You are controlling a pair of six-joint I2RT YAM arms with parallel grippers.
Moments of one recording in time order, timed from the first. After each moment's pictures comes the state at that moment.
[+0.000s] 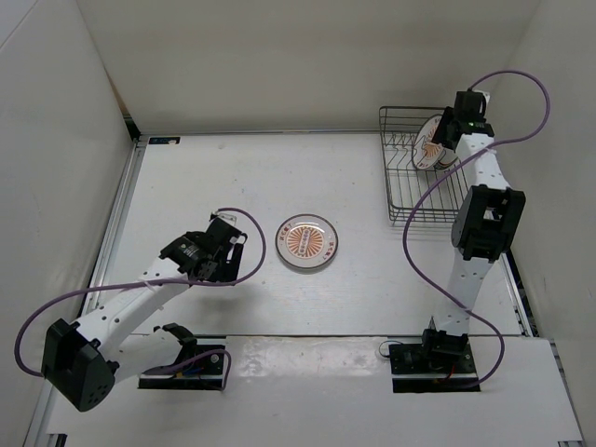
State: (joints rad) left arm -0.62 1.05 0.80 -0.92 -0.44 -0.31; right arm -0.11 2.13 1.97 -0.51 0.23 0.20
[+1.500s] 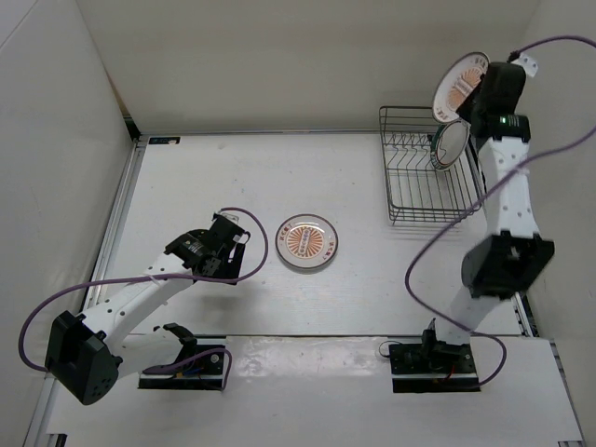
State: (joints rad) left arm -0.62 1.10 0.81 -0.92 -0.44 -0.31; right arm -0.08 1.83 2.02 -0.62 0.27 0.36
